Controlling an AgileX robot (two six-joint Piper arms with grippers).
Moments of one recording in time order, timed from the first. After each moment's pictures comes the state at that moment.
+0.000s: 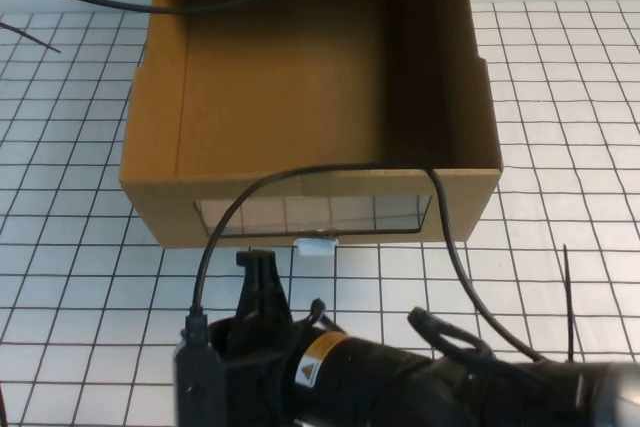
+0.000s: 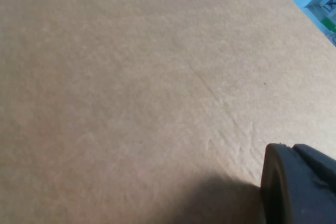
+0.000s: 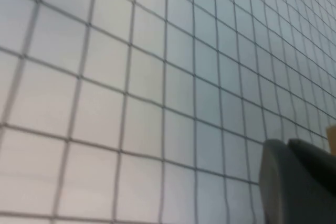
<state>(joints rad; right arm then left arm) 1.19 1.69 -0.97 0.72 -0.23 -1.50 -0.19 2.07 -2.18 -0.88 1.01 0.49</state>
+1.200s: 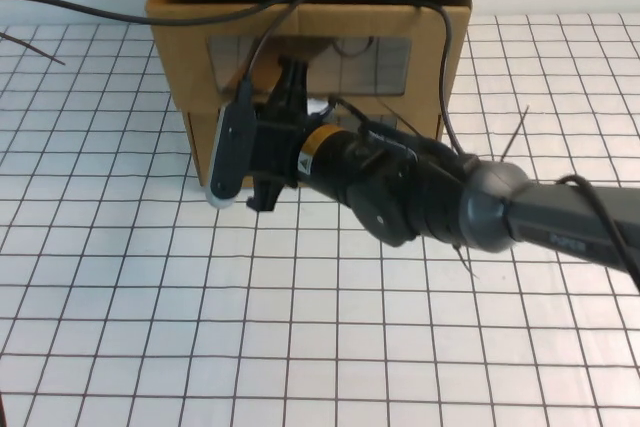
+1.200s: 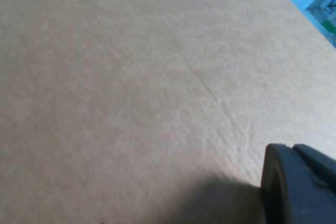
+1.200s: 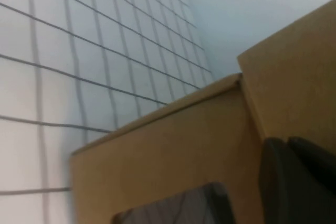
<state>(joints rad) 0.76 2.08 -1.49 -0.06 -0.30 -0.87 -0.19 2.07 -2.18 -0.89 1.01 0.49</state>
